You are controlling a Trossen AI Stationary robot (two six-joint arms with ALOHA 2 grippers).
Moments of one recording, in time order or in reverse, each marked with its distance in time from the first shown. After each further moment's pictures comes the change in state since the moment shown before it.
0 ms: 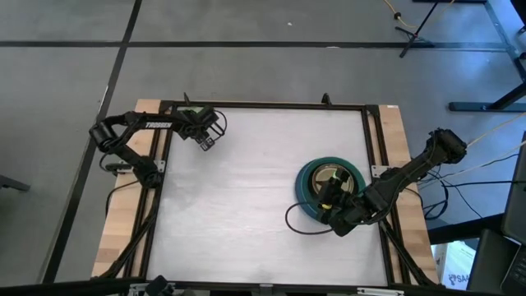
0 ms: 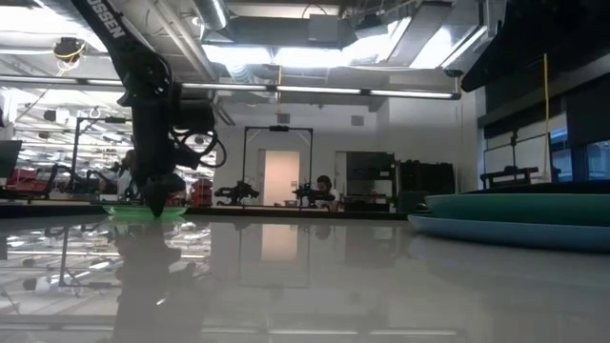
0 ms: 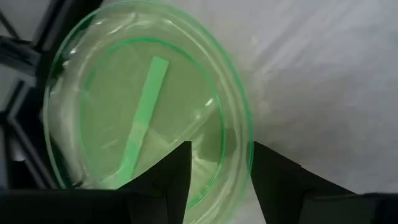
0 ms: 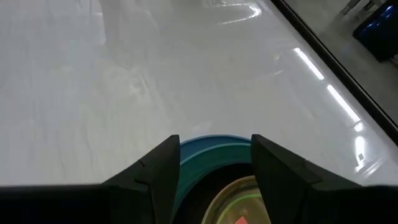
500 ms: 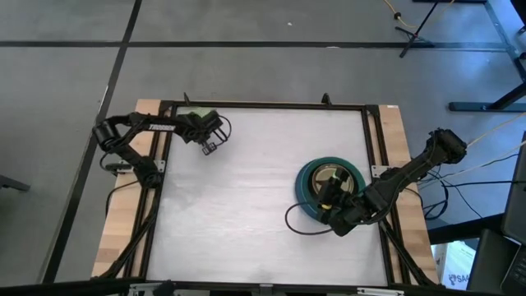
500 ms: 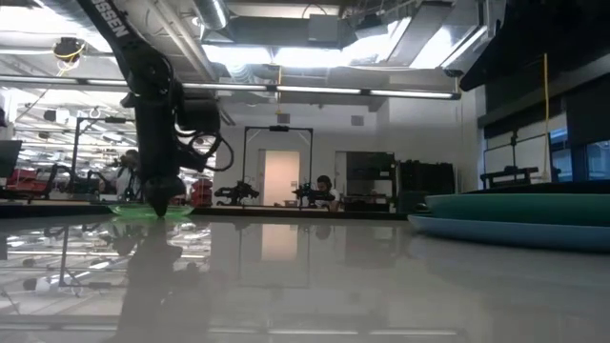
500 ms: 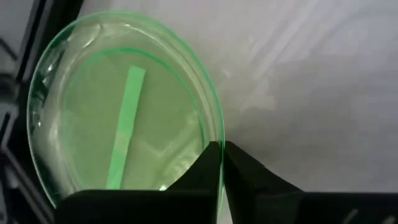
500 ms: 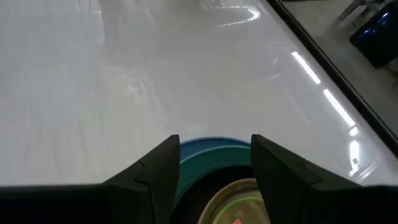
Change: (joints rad) left arm -0.076 0.027 0.000 0.015 0.004 0.047; right arm -0.003 0.000 0.000 0.001 0.005 -0.026
